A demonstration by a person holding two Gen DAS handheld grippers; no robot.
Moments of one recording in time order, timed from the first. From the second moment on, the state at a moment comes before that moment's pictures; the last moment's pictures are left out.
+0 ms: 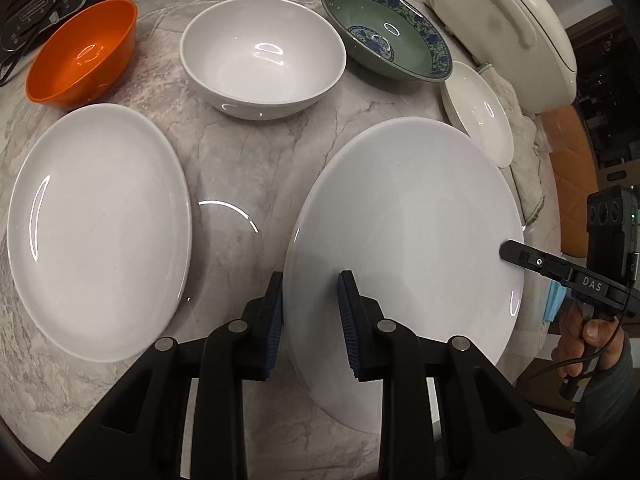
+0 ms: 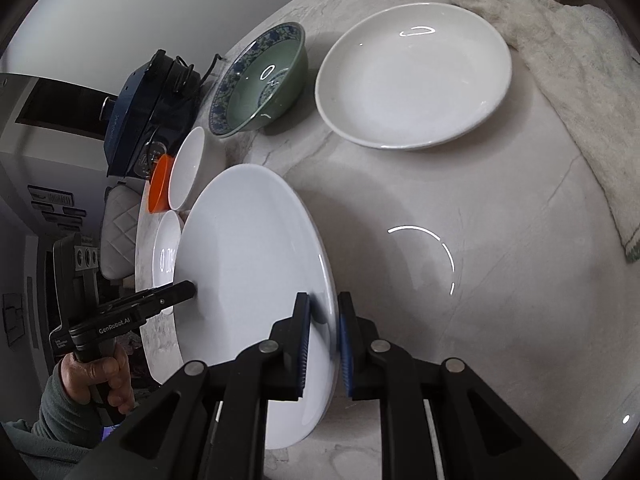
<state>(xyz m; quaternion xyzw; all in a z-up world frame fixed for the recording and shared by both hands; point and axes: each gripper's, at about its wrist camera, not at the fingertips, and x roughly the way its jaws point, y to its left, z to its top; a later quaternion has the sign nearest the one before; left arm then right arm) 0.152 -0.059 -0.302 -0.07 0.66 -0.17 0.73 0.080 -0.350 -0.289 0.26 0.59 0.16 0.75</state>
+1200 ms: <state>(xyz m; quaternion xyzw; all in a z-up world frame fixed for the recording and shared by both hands) 0.012 0.069 -0.343 -0.04 0.64 -0.14 0.75 -0.019 -0.208 -0.322 0.16 0.60 0.16 0.77</state>
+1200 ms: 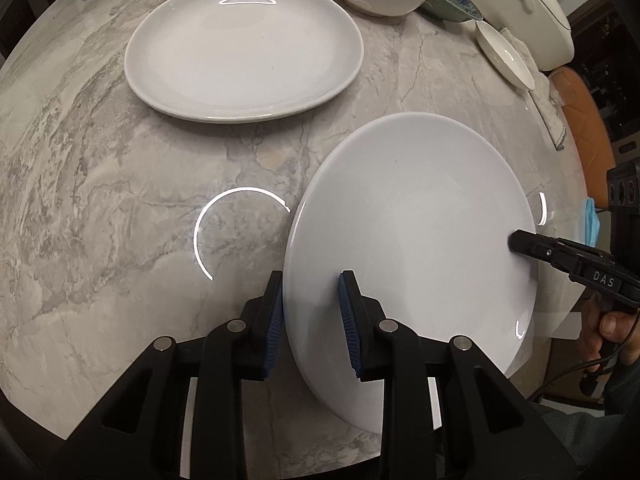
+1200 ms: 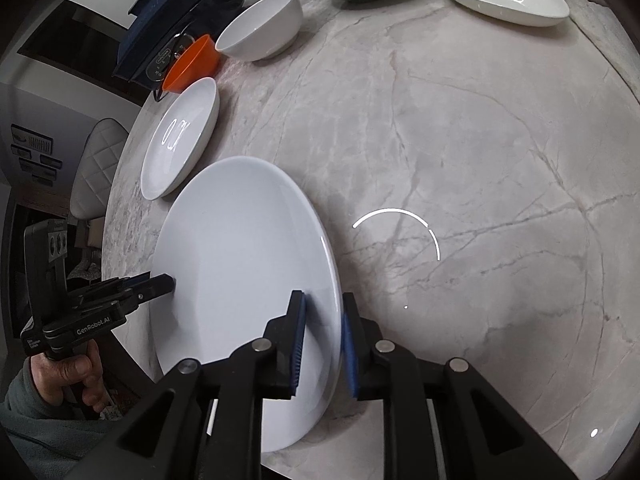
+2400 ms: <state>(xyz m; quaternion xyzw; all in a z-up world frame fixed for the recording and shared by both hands) 0.048 0.086 -0.231 -0.01 0.54 0.00 0.84 0.039 -0.209 -0.235 0.12 0.53 0.13 0.83</state>
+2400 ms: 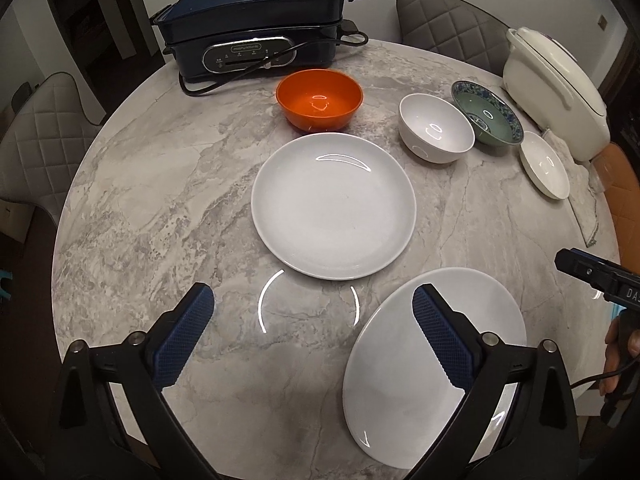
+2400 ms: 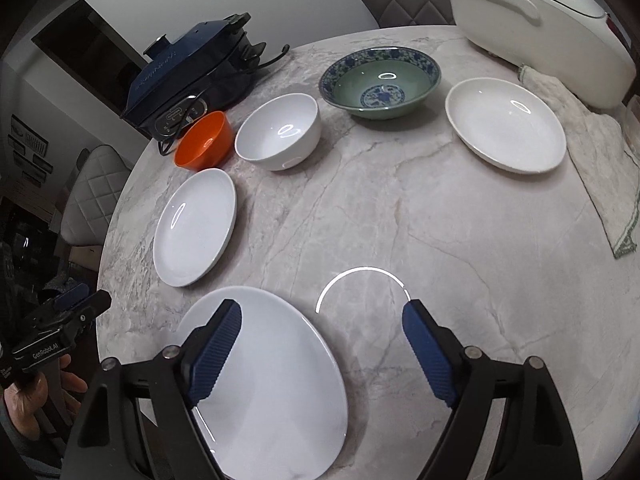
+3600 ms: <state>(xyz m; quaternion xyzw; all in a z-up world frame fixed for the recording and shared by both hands) 0.167 0.194 -0.351 -0.10 0.64 0.01 0.76 0.185 -0.103 -0.297 0.16 0.58 0.26 0.75</state>
